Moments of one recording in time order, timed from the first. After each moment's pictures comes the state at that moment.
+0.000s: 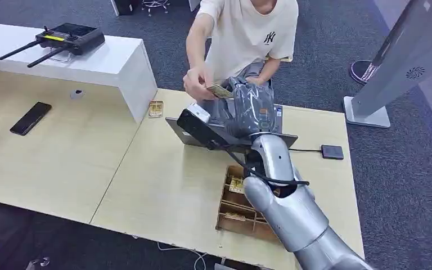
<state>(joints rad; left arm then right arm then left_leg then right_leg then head) -0.05 -0.17 1.07 -0.34 -1.55 -0.09 0.07 -0.74 0.24 0.72 -1.04 0.93 -0.28 0.28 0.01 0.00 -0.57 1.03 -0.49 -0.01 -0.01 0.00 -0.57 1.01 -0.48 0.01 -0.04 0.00</state>
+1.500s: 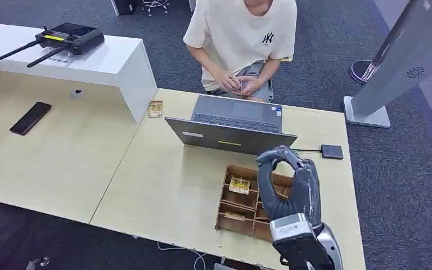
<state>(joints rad) 0.06 -0.31 1.13 -0.64 -1.39 -0.25 0.03 -0.13 0.01 0.65 -1.76 0.49 -0.37 -0.10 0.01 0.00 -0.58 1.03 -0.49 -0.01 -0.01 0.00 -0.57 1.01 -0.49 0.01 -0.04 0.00</state>
